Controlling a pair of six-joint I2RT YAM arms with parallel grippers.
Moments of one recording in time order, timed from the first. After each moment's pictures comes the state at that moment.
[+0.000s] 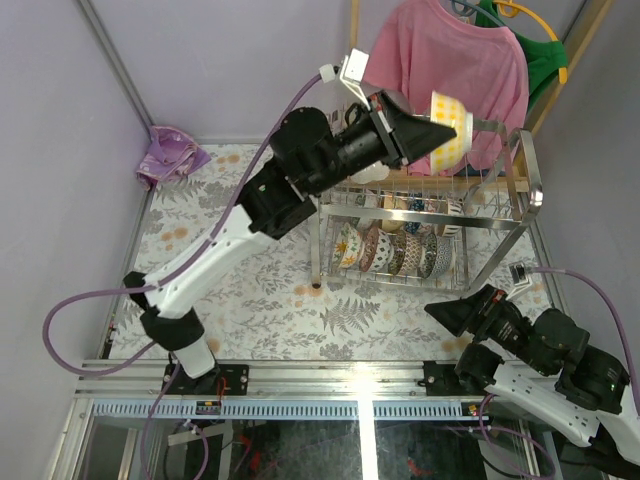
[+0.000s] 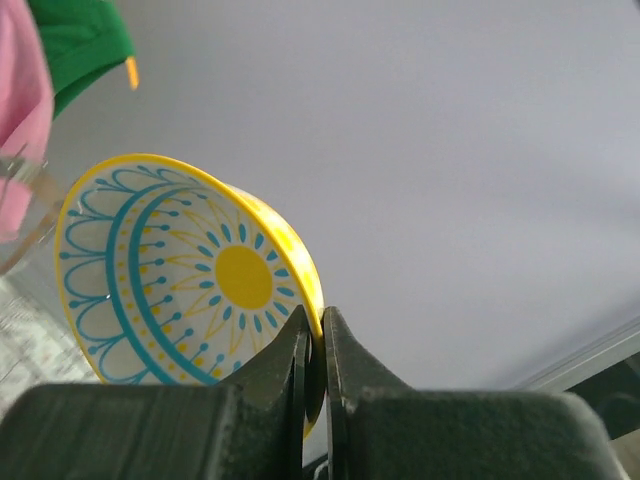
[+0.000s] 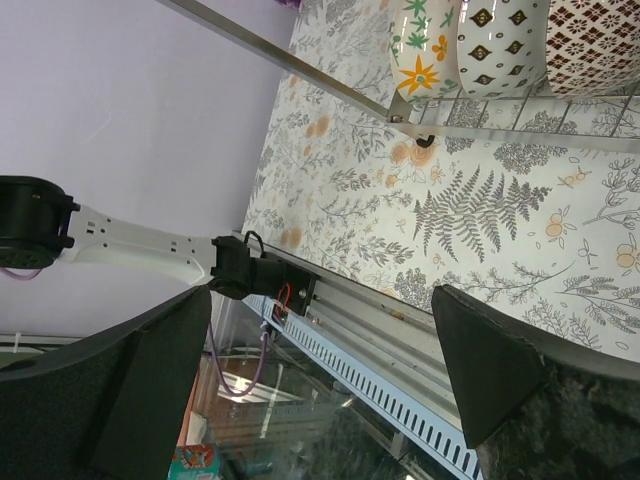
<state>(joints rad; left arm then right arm) -0.99 1.68 2.14 -0.21 0.10 -0.88 0.99 0.07 0.77 -0.93 0.22 1.03</state>
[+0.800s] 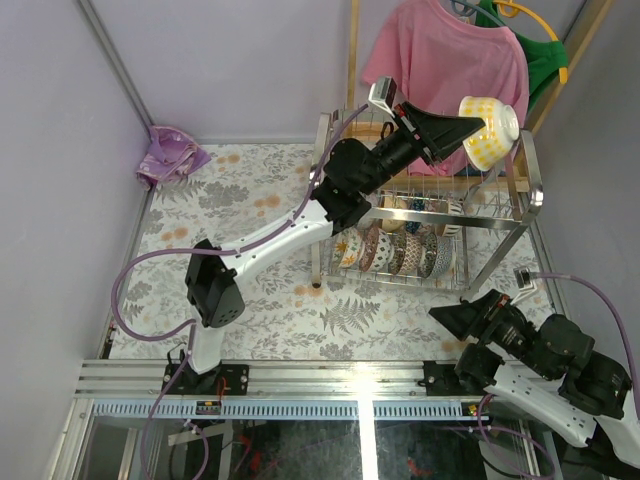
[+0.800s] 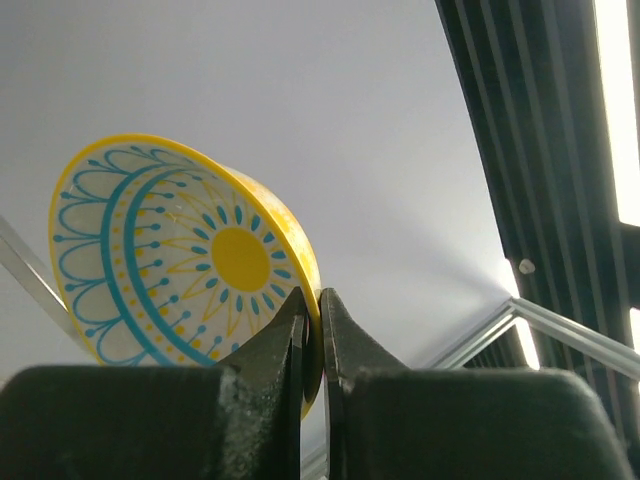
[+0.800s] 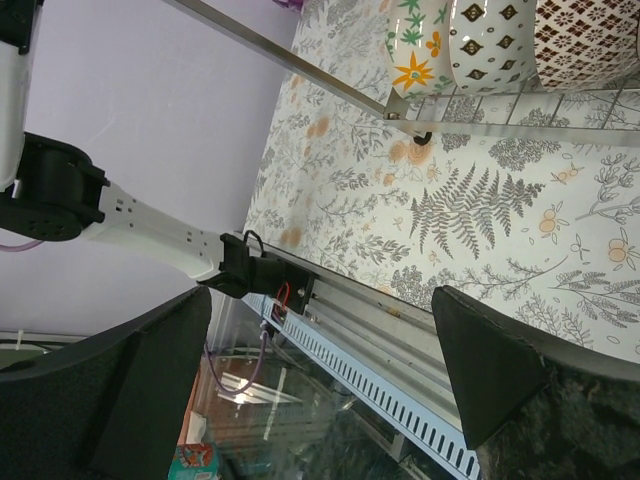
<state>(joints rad) -0.90 1.98 1.94 0.66 0.15 -1.46 0.99 0.01 0.76 -0.96 0.22 1.03</state>
